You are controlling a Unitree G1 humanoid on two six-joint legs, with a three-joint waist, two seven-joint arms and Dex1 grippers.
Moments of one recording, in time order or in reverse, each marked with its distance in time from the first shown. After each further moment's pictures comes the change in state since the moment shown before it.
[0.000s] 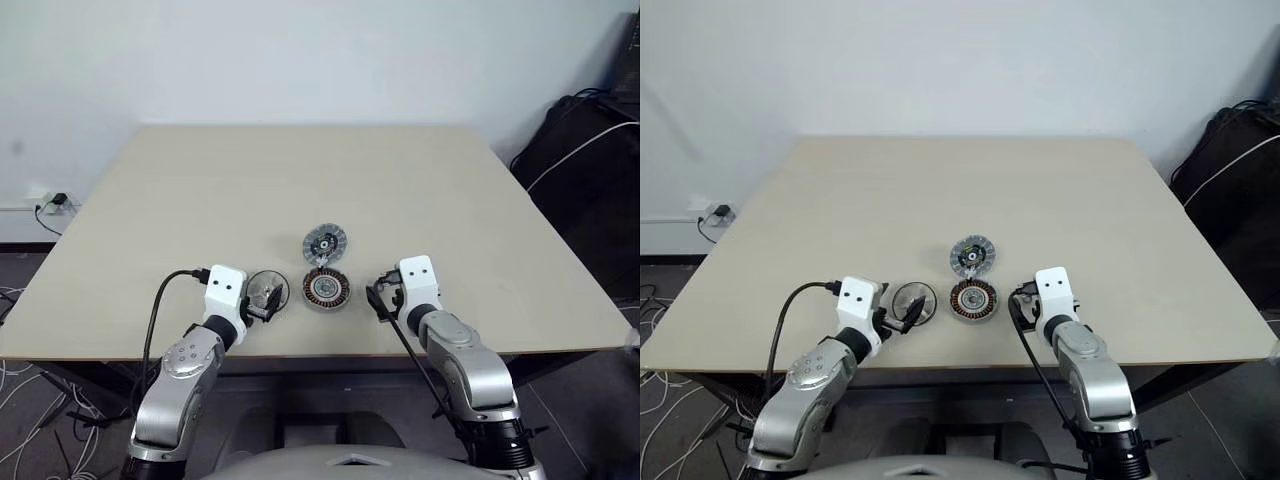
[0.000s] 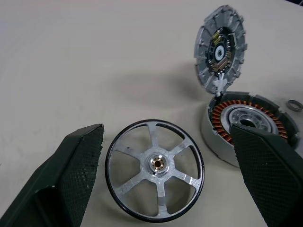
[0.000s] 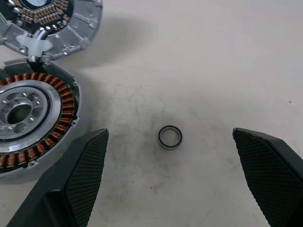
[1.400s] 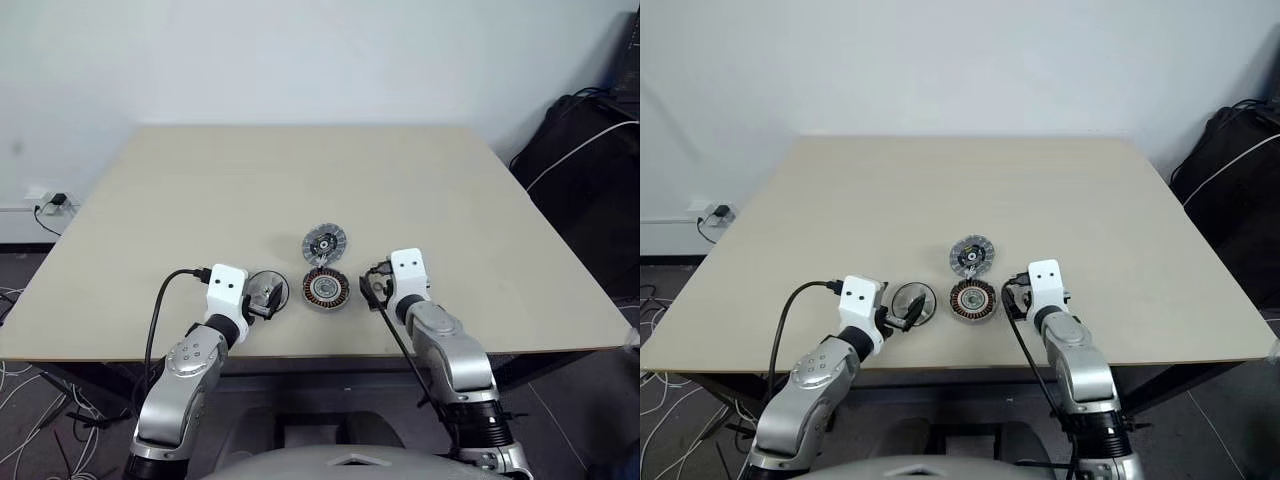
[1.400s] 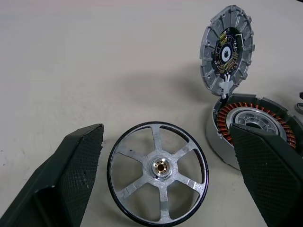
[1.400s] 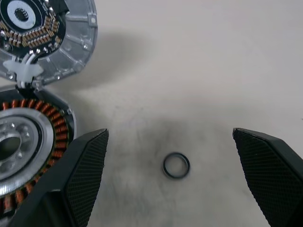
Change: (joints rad) left arm -0.009 0.001 -0.017 0.000 -0.001 0.000 0.034; right arm -0.087 0.058 0.003 0.180 -0.019 -0.134 -0.042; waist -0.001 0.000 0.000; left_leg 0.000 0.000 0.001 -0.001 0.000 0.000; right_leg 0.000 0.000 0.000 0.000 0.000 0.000
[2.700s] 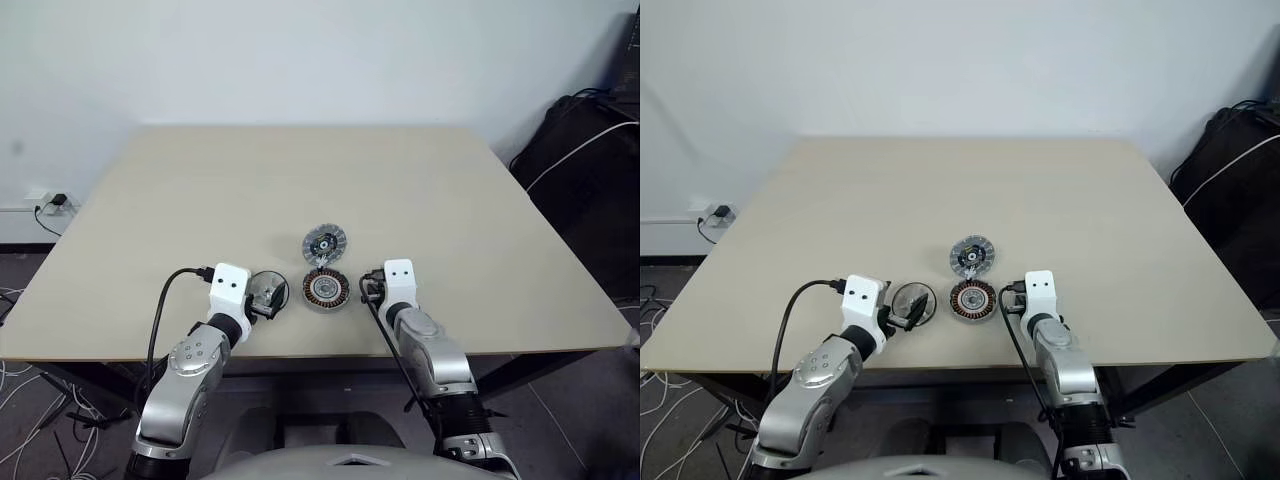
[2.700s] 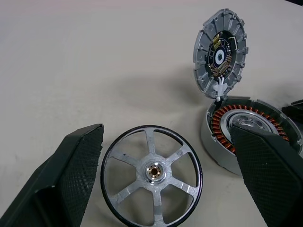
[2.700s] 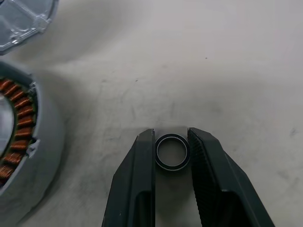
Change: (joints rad) left arm -0.006 -0.001 -0.013 0.000 0.000 0.000 0.008; right arm -0.009 0.060 -0.019 0.188 0.007 -0.097 -0.028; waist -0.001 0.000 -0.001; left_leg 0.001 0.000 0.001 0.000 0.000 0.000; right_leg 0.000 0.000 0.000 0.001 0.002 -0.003
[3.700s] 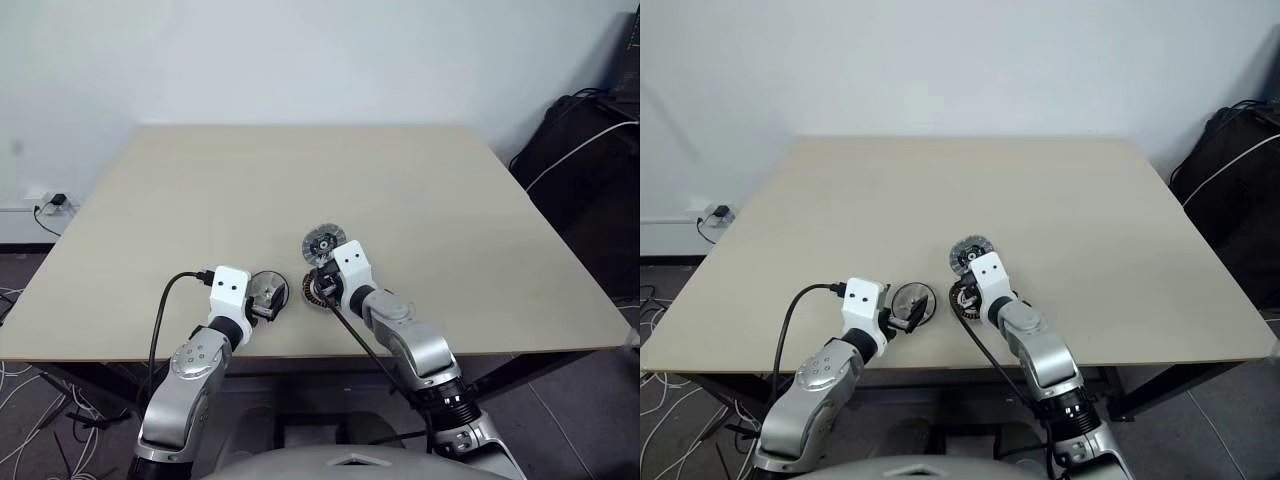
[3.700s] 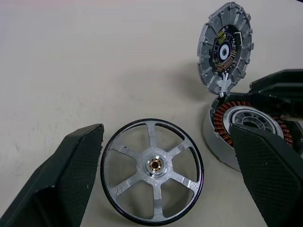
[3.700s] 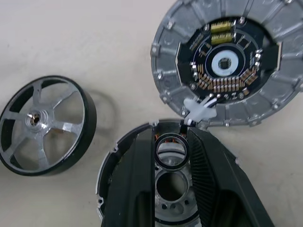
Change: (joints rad) left arm 0.017 -0.017 -0.005 0.003 0.000 -0.003 0.022; right arm -0.101 -0.021 0.237 -0.131 0.004 0.099 0.172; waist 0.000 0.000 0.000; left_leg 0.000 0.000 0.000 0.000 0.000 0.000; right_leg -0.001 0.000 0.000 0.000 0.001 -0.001
